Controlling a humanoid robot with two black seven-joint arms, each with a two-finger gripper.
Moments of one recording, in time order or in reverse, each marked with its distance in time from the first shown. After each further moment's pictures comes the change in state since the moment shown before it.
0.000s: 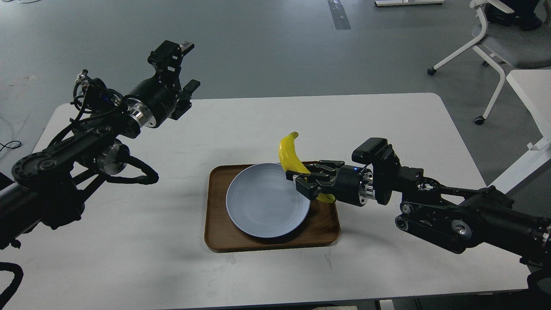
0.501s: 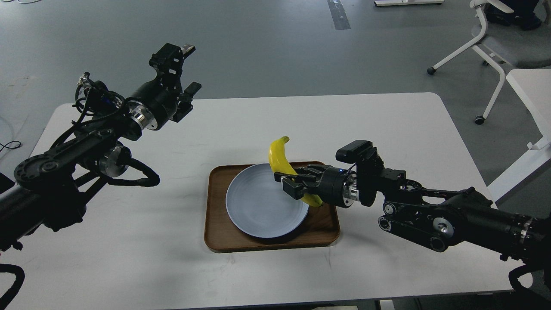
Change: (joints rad) left arm 0.007 -0.007 0.000 0.000 0.001 0.000 -0.001; right arm 0.029 0.060 -0.035 -0.016 0.138 0.016 -0.084
